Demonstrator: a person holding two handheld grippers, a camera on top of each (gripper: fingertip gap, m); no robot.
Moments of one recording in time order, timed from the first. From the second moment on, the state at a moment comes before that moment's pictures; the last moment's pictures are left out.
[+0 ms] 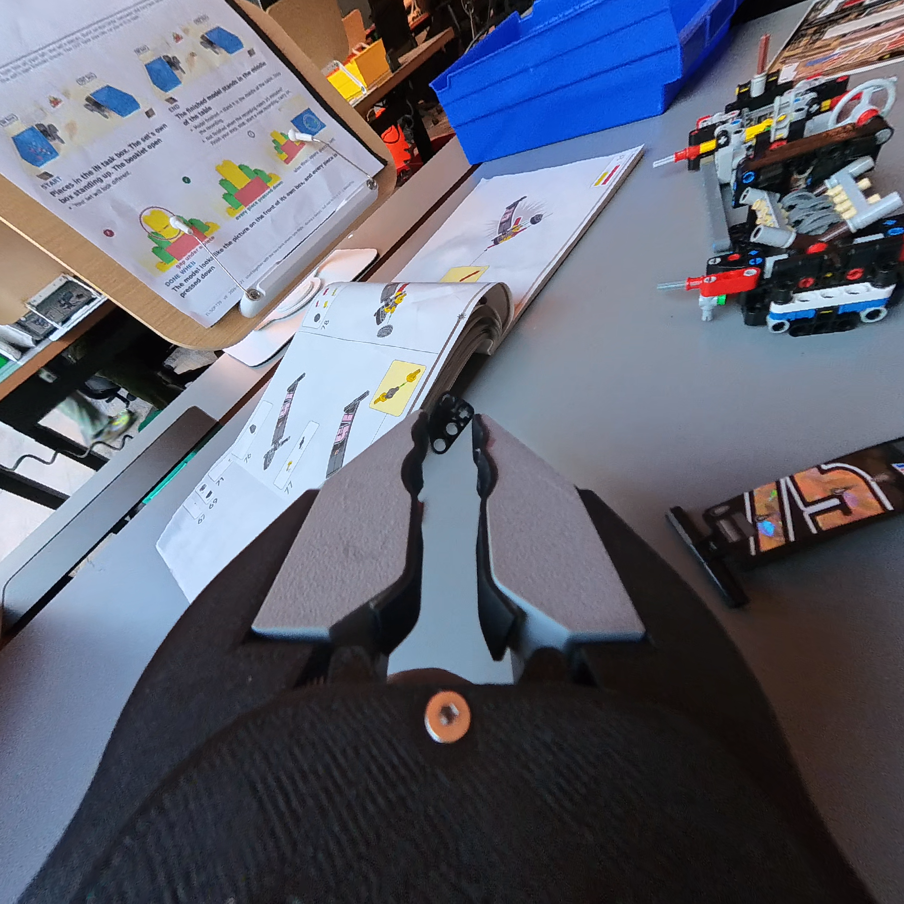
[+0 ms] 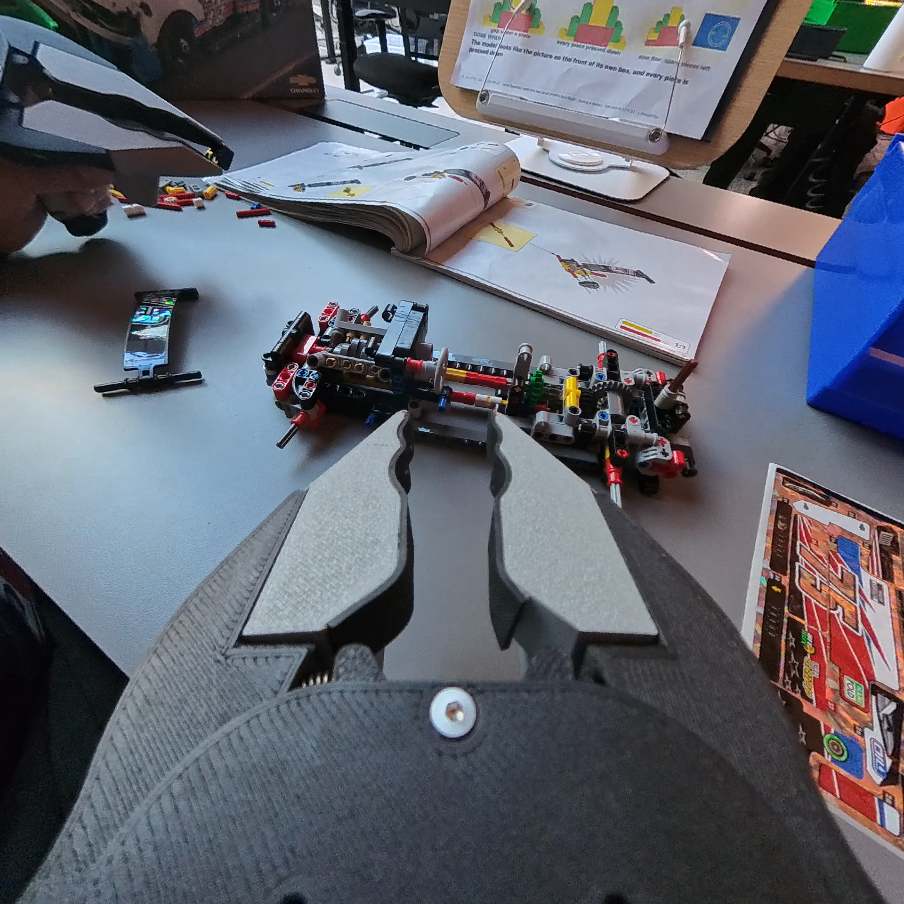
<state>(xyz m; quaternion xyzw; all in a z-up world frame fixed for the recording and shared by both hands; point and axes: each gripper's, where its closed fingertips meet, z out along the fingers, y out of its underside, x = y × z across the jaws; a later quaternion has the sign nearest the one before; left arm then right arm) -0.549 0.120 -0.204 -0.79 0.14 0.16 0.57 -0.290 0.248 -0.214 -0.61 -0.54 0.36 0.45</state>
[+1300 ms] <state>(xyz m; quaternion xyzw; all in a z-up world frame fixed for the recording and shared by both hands) -0.549 0.122 -0.210 -0.80 0.14 0.15 0.57 -0.293 0.246 -0.219 -0.61 -0.56 0.35 0.44</state>
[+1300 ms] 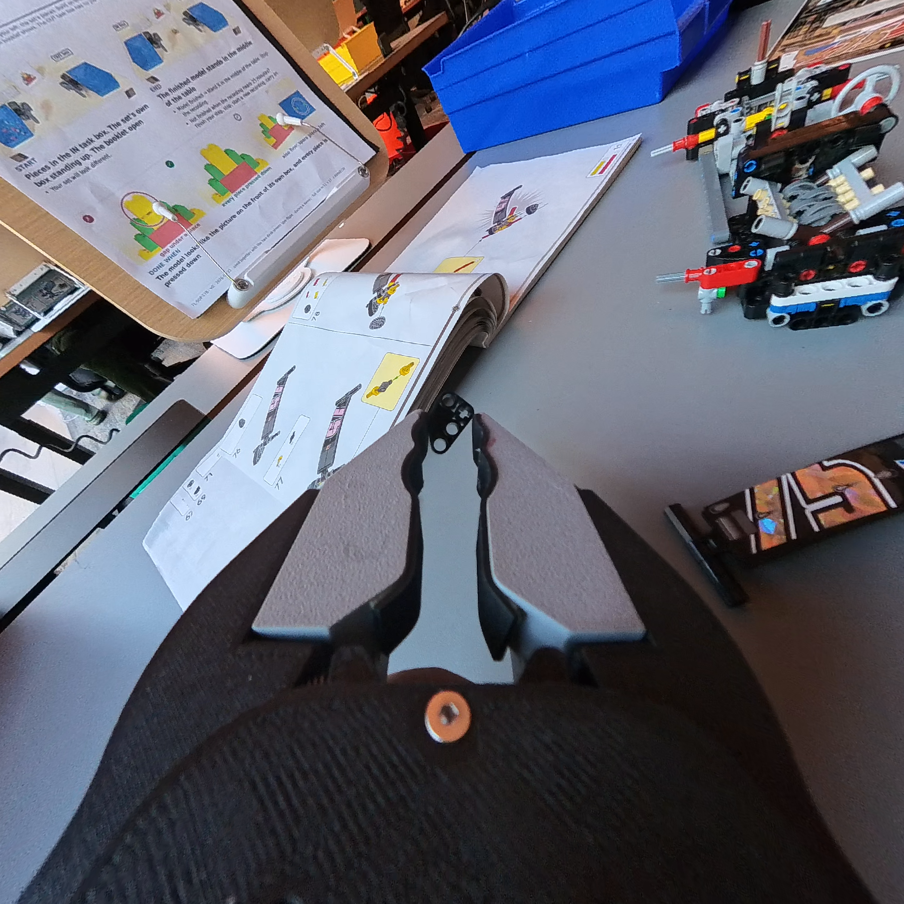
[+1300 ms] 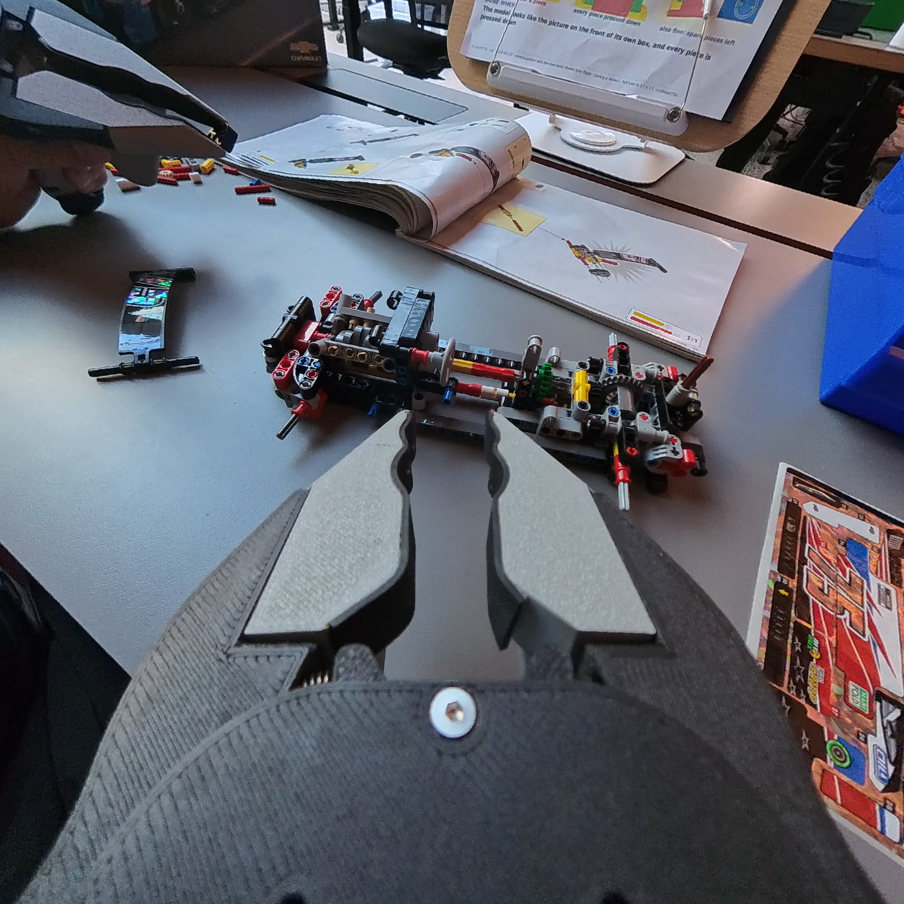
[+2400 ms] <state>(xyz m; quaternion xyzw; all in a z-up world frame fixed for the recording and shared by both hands) -0.548 0.121 -0.210 -0.80 0.15 0.15 0.57 -0.297 0.244 -0.230 -0.62 -0.58 0.32 0.43</state>
